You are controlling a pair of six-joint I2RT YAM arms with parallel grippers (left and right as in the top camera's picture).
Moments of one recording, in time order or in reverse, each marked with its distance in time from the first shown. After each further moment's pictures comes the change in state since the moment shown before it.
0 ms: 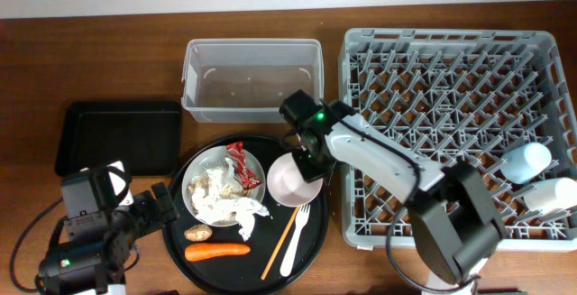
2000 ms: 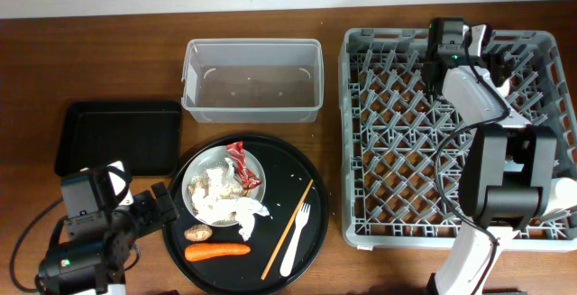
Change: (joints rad) left arm 0.000 0.001 0.000 0.001 0.000 0.000; right arm -0.692 0.184 0.127 0.553 0.995 -0.355
